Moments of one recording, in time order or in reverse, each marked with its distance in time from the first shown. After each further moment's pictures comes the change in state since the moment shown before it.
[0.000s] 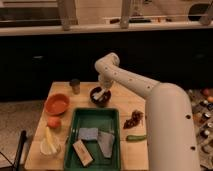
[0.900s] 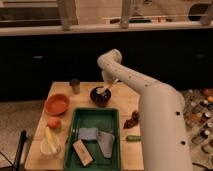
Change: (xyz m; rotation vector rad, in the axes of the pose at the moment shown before) arm 0.030 -0.027 0.006 -0.012 0.052 0.108
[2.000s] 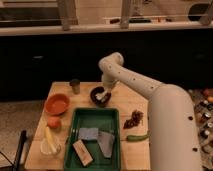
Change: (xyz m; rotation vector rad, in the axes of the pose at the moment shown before) arm -0.015 0.044 -0.006 -0.012 -0.081 -0.078
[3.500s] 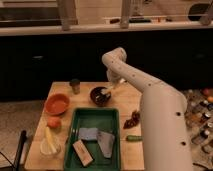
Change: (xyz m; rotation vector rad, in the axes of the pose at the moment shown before) arm 0.039 -0.008 -0.002 -0.081 0.055 0.148
